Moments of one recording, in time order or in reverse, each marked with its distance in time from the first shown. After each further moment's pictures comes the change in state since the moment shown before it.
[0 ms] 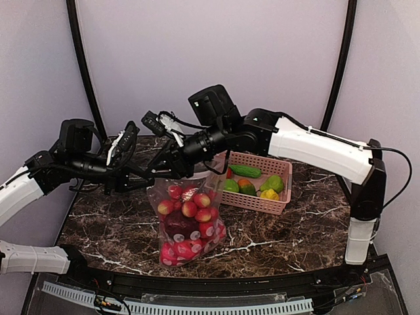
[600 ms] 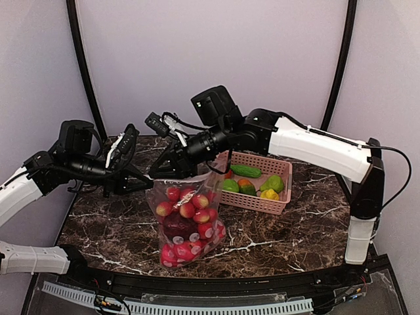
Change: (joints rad) left arm -0.001 -0.011 0.000 -0.039 -0.009 0.045; right arm -0.027 0.000 -0.018 -0.002 -0.090 0.010
